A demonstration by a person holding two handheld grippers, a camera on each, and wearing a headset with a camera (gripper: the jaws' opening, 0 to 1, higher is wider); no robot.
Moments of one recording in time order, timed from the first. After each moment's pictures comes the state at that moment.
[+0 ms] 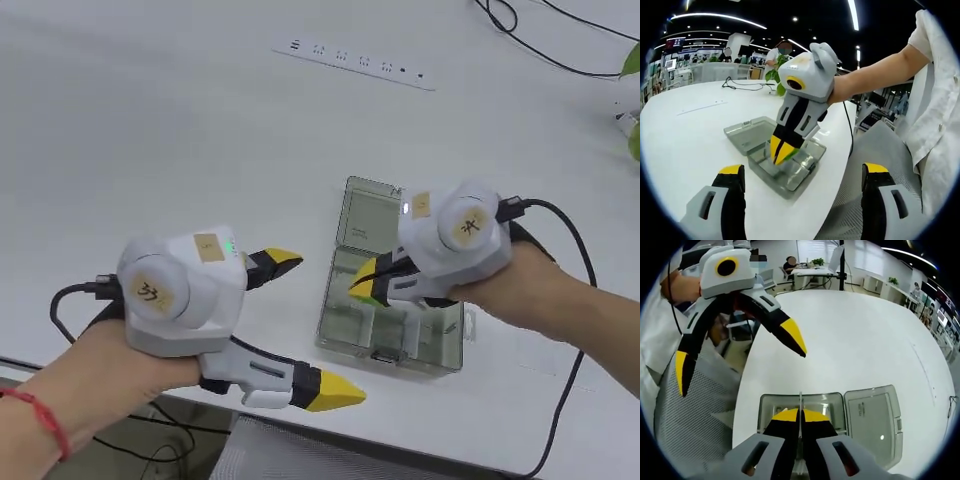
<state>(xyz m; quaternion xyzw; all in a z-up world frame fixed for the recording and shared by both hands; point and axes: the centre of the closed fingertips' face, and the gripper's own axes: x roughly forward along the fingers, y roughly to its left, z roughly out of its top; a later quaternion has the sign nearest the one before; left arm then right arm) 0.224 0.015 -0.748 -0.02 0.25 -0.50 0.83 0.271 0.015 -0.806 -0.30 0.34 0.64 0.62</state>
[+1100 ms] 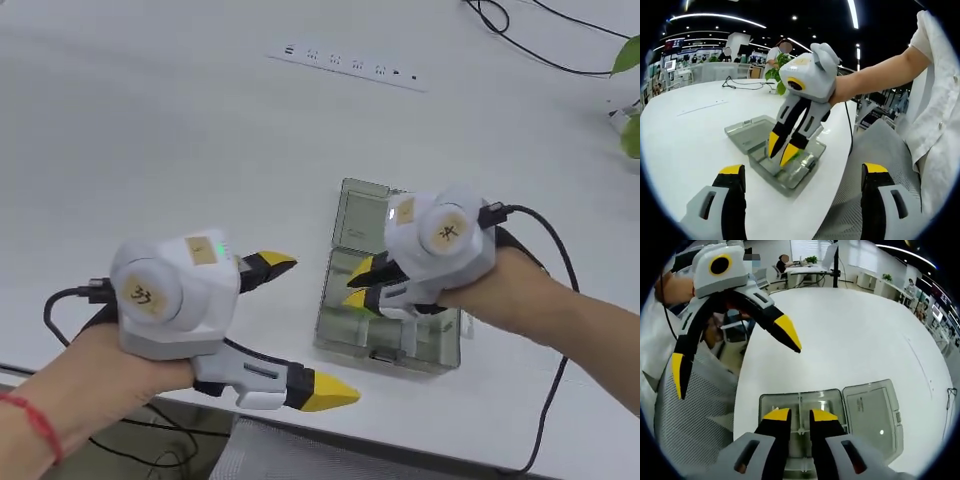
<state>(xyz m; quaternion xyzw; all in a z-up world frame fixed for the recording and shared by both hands) 0.222 0.016 -0.748 -0.02 0.25 -0.50 0.83 0.273 0.007 -0.798 -0.28 0.35 0.62 0.64</state>
